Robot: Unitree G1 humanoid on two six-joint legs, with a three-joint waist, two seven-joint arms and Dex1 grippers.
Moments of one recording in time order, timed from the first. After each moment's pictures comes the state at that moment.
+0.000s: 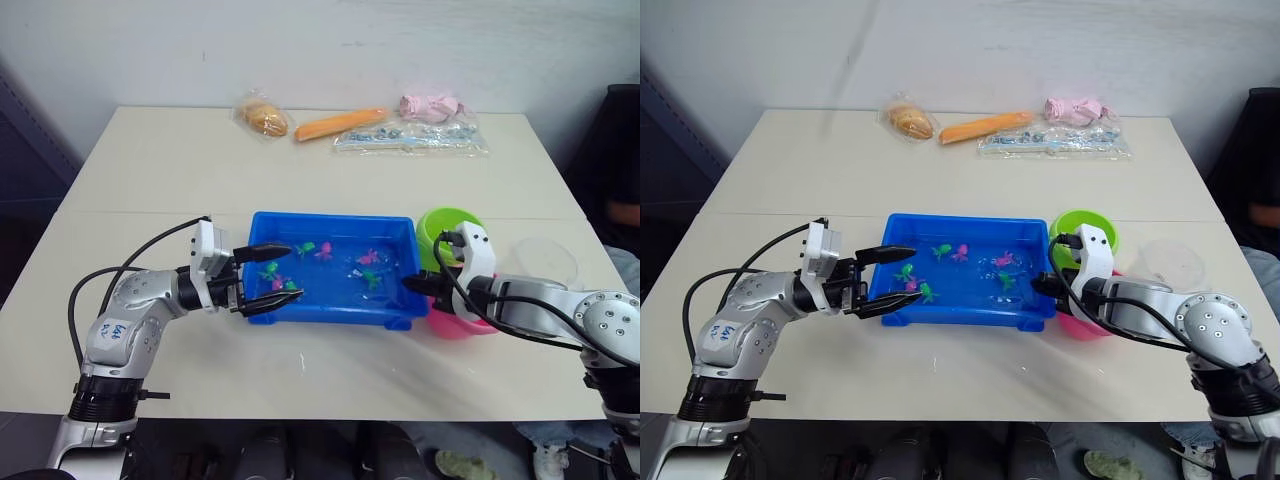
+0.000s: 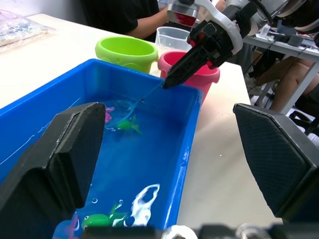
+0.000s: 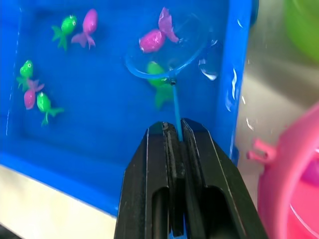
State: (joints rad) left arm -0.35 0.56 0.06 -0.11 -0.58 0.37 -1.06; right arm -0.44 -0.83 0.08 -0.23 1.79 0.97 -0.55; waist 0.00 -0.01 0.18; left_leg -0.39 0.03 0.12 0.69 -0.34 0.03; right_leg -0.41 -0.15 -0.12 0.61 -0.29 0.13
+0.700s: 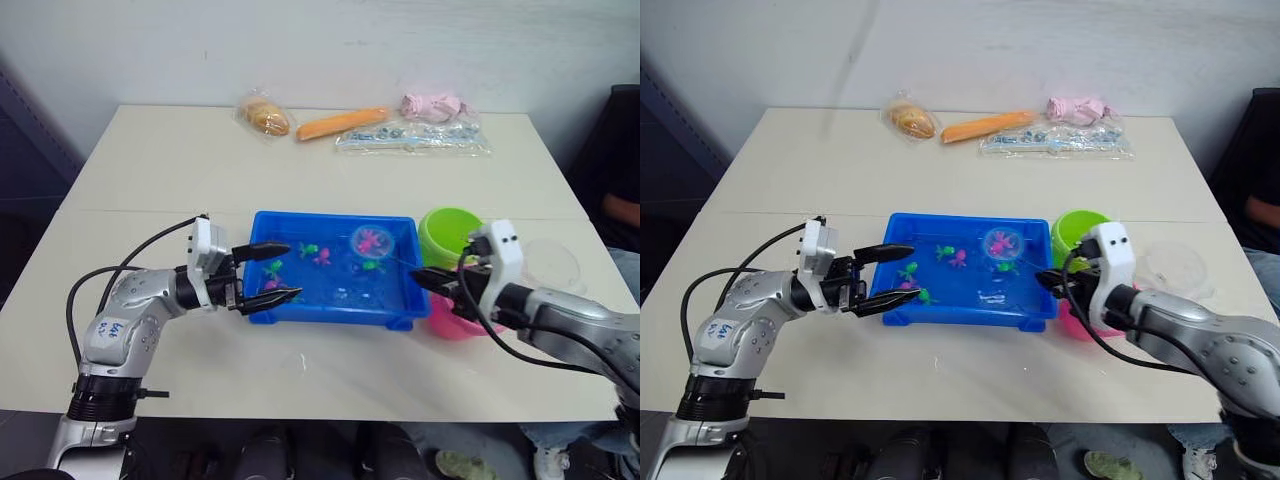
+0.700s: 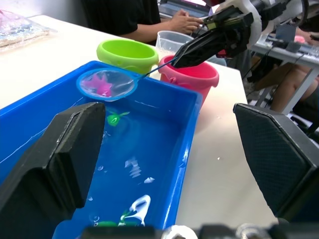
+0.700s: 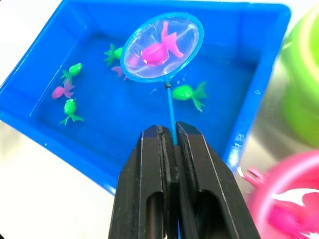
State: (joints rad) left arm -0.36 0.57 0.07 -0.14 -0.63 0.43 -1.06; right arm -0.19 -0.91 -0.18 -0.53 1.44 0.97 -0.08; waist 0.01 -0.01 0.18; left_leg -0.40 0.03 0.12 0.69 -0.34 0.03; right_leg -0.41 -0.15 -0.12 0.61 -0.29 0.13
